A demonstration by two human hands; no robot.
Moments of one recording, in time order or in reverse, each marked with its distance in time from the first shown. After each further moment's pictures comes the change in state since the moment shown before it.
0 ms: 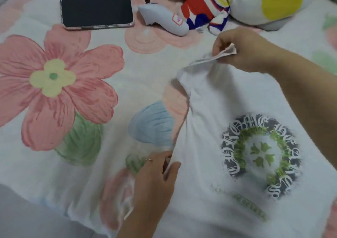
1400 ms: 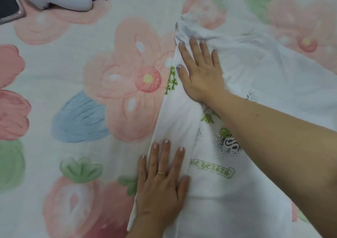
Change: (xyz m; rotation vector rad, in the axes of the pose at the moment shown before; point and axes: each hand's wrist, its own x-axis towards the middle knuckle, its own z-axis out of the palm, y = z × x) left_hand -0.065 -0.010 0.095 0.696 -0.312 0.518; right_hand -0.127 0.085 0.133 -0.192 0.252 0.507
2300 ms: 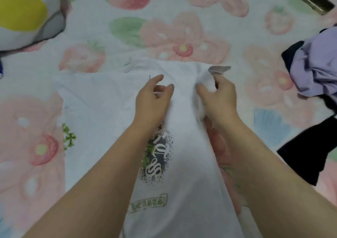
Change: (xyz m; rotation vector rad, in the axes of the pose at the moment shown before) left_hand 0.219 0.178 -0.057 -0.978 -0.182 0.032; right_hand -0.123 0.151 -0.098 0.848 0.594 0.898
